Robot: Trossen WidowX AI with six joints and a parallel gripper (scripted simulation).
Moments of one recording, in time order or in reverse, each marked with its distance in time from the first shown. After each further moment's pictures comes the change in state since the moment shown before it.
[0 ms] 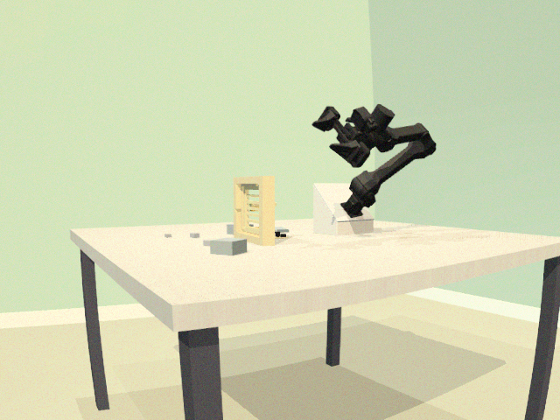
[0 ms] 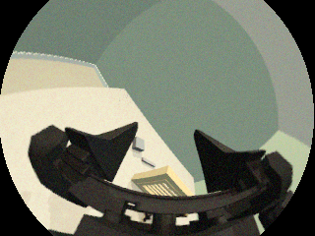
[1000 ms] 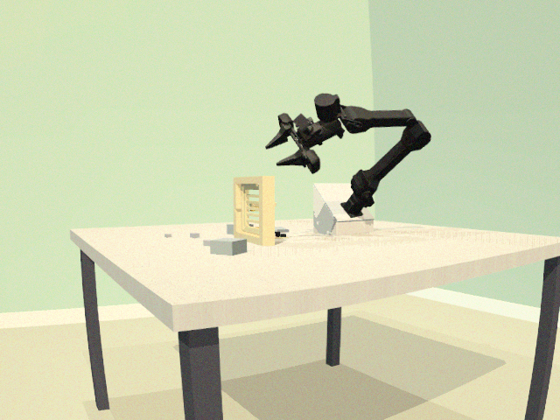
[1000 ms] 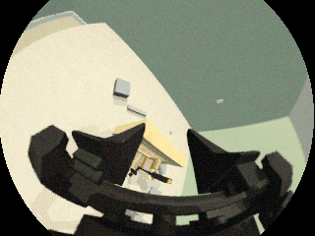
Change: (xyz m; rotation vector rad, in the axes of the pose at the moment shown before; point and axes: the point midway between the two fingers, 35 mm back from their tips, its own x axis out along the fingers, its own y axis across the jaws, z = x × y) arm 0.044 -0.072 -0.123 -0.060 0.680 0.012
